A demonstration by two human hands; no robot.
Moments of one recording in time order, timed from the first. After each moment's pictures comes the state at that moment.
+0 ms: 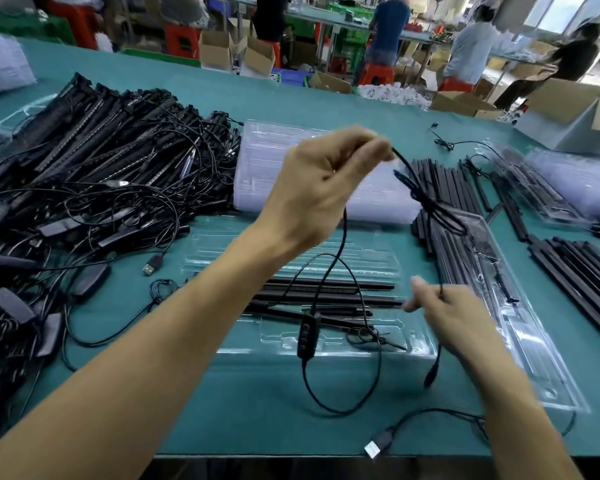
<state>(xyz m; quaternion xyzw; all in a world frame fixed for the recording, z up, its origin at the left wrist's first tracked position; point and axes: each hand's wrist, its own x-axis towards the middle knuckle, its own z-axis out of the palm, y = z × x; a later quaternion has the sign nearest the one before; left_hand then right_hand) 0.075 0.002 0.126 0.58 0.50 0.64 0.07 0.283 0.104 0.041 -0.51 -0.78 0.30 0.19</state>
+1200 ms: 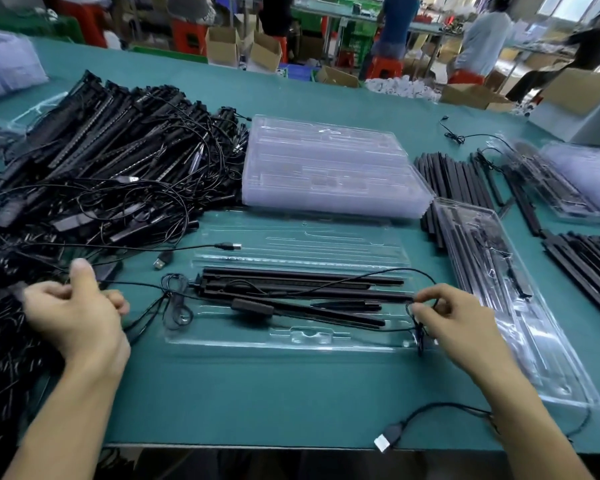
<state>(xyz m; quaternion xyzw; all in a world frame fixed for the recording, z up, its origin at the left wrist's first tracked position) -0.022 -0.151 -0.029 -0.09 0.60 0.79 -0.10 0.292 0.099 0.022 -0.48 -0.80 0.30 0.19</state>
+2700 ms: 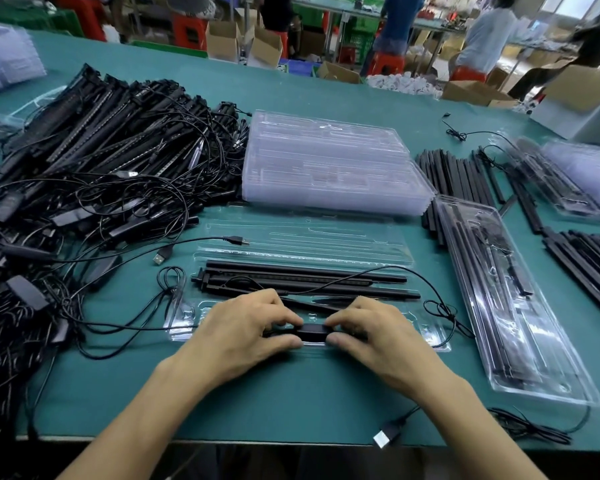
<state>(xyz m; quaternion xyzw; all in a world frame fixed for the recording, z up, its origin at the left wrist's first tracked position) 0.061 -0.098 -0.024 0.60 0.75 0.27 0.12 0.249 0.055 0.001 -0.21 -0.95 0.22 0.06</state>
